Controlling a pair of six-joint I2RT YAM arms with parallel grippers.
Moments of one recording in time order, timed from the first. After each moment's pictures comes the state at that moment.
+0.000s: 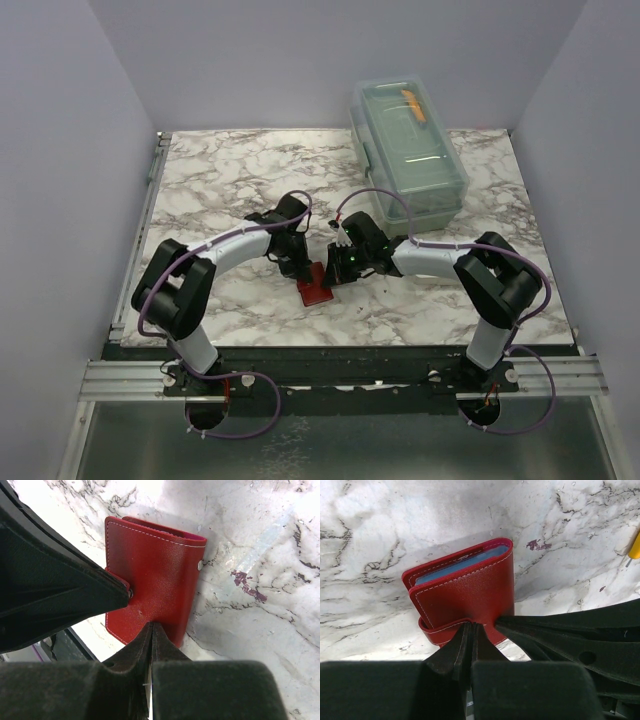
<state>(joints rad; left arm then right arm) -0.57 1.66 1.02 -0.57 0.25 -0.76 0.77 1.79 0.94 -0.02 -0.39 0.56</state>
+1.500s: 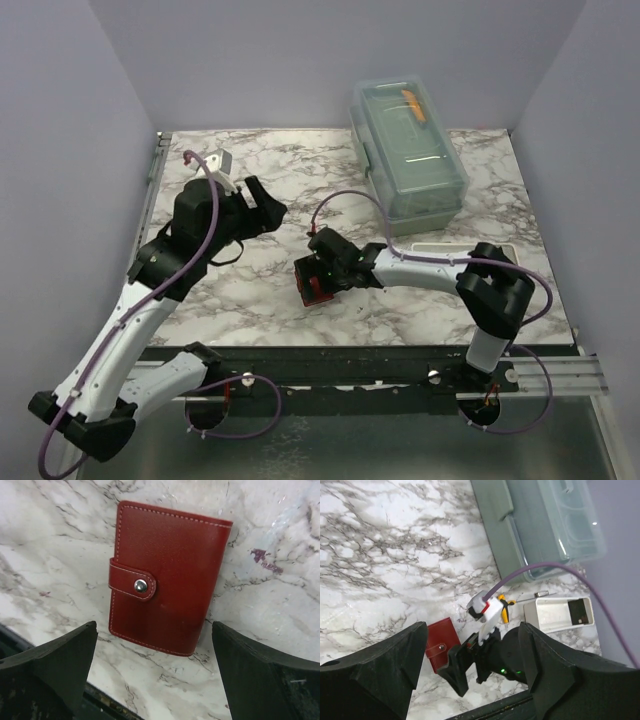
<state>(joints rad) -0.53 0.97 1.19 -0.65 -0.07 -0.64 0.95 1.74 1.10 -0.30 0.00 0.52</state>
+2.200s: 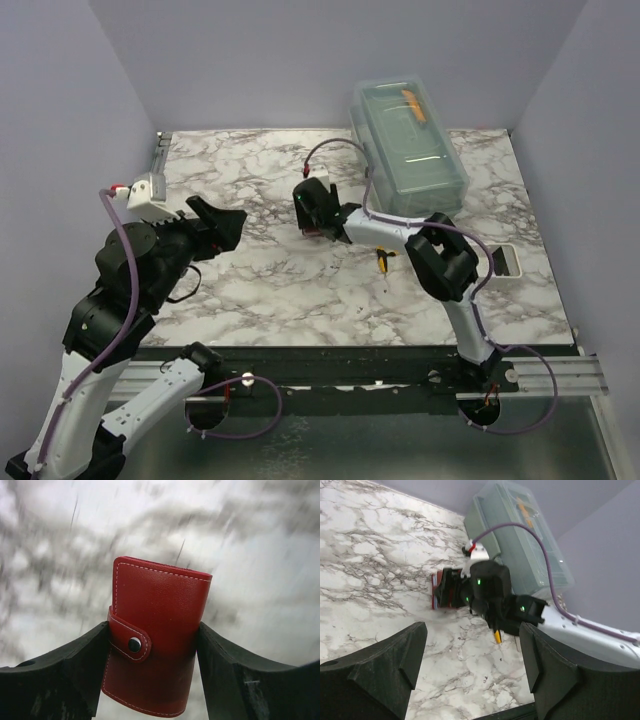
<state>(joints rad) -0.53 0.68 1.26 -0.77 -0.21 -0.61 0.86 2.13 1.51 -0.16 0.46 0.39</state>
